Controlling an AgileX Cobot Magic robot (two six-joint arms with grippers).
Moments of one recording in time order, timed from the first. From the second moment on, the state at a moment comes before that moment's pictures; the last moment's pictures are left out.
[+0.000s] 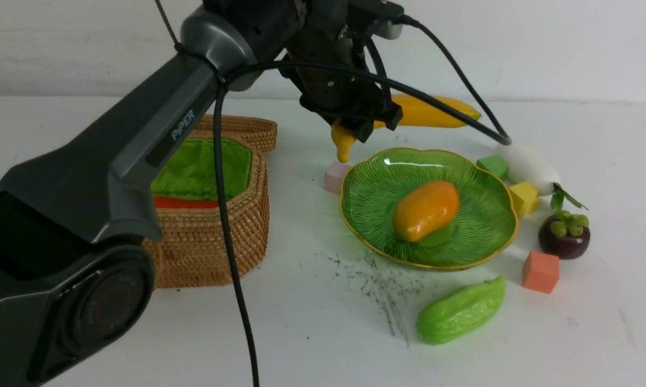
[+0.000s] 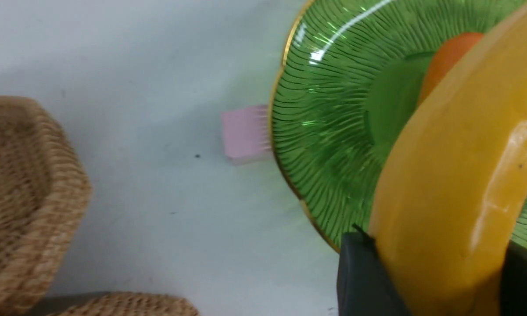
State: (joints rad) right arm 0.31 0.49 -1.14 0.12 1.15 -0.05; left arm -0.55 2.32 -2.52 -0.02 1.22 0.07
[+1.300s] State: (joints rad) right arm 0.31 0.51 -1.14 0.15 1.27 0.04; left arm -0.56 2.31 -2.51 -0.05 1.24 -0.06
